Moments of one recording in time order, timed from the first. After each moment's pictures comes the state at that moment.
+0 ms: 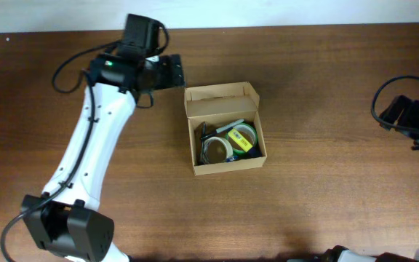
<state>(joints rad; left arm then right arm) -0.24 1.77 1.78 -0.98 -0.05 -0.40 -0.49 1.45 1.62 -1.37 -0.16 0.08</state>
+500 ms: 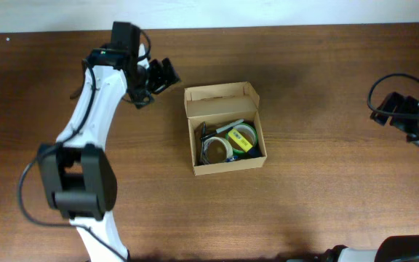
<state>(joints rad) -0.08 2.07 1.77 -0.95 0.40 -0.59 -0.48 1.54 1.62 -1.34 -0.21 0.07</state>
